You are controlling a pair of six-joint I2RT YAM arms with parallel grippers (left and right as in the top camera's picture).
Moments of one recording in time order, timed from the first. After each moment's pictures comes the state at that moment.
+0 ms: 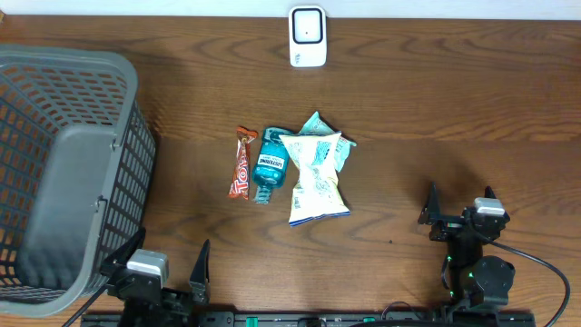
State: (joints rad) left arm 0.20 0.00 0.75 -0.98 0.42 0.08; right arm -0.06 0.02 0.01 -0.07 0.02 0.04
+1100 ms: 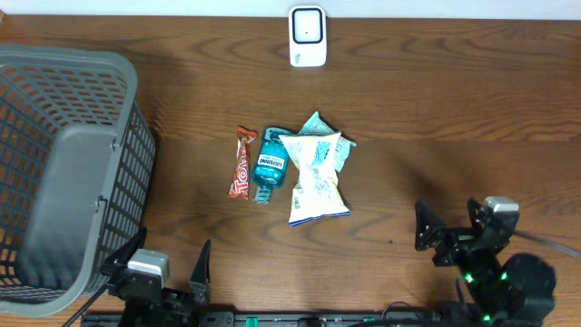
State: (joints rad) left arm 0.20 0.00 0.74 -0.98 0.43 0.08; right arm -0.06 0.22 0.56 -0.74 -0.26 0.25
